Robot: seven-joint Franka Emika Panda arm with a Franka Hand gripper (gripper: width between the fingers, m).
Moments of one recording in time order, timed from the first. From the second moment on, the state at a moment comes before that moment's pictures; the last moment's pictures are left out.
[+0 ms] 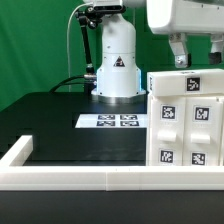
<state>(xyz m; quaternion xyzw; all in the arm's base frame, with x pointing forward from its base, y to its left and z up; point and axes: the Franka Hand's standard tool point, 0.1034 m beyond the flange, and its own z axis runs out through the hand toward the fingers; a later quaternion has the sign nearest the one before) 0.606 0.089 0.175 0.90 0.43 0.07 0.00</state>
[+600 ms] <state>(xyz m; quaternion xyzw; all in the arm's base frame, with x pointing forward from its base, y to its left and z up) 0.603 0.085 0.172 0.78 0.63 0.03 0.05</state>
